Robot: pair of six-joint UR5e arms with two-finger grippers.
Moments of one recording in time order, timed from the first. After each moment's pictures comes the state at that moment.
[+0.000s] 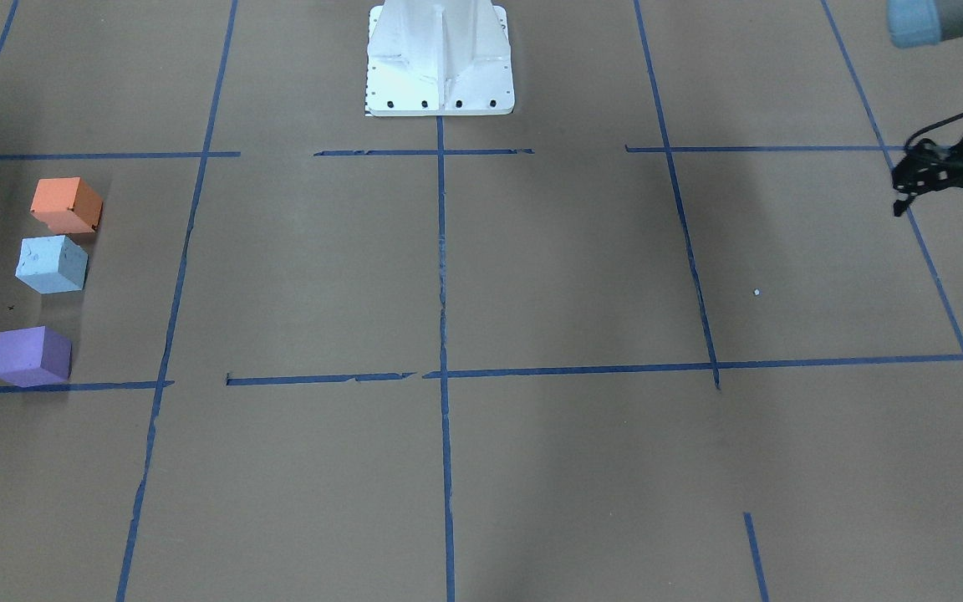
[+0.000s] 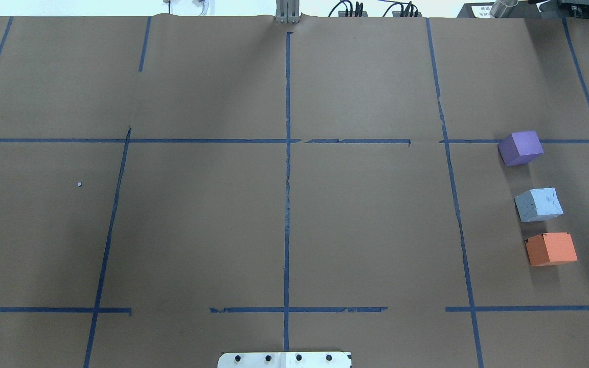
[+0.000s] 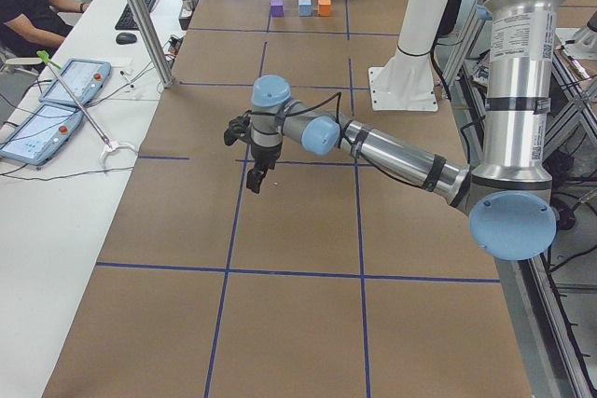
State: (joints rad) left arm -1.33 -1.54 -1.88 -1.68 -2.25 -0.06; right arm 1.52 -1.58 1.80 -1.69 2.30 -0.04
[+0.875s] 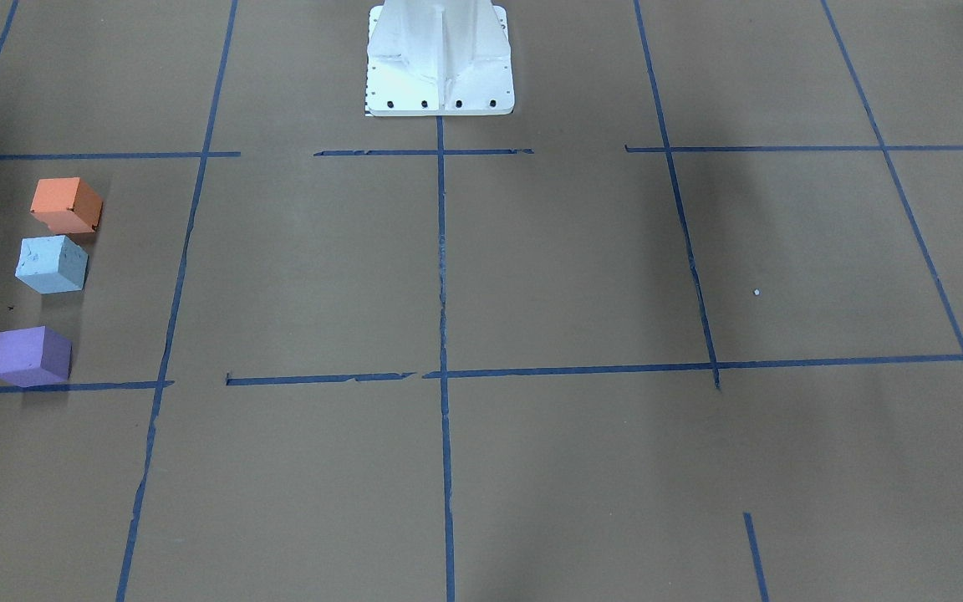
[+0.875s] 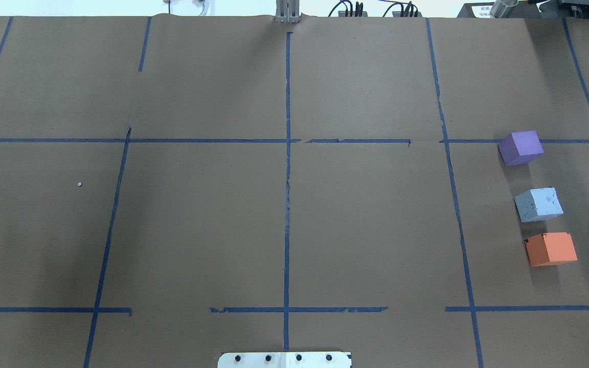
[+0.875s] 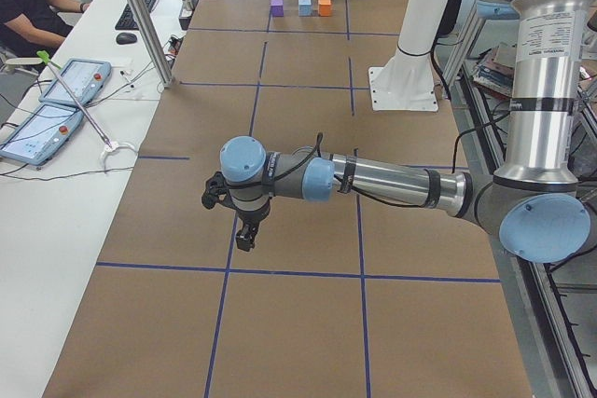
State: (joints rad) left arm -1.53 -1.56 -1.73 -1.53 -2.40 0.18; right arm 1.53 -1.59 1.78 -1.69 2.33 -0.12
